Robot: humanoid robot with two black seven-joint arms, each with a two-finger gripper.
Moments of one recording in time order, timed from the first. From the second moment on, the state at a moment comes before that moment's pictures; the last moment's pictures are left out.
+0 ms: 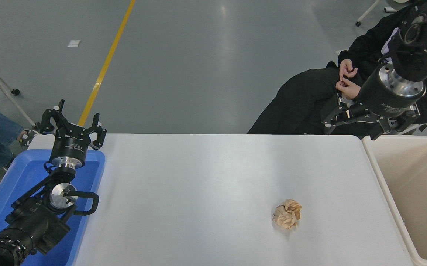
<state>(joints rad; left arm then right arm) -0.62 0.21 -0.90 -0.40 -0.07 -0.54 -0.54 2.26 -0.28 -1.40 1.33 0.04 0.79 -0.10</state>
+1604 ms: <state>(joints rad) -0.62 0.21 -0.90 -0.40 -0.07 -0.54 -0.54 2.19 -0.26 -1.36 1.33 0.04 0.79 -0.10</state>
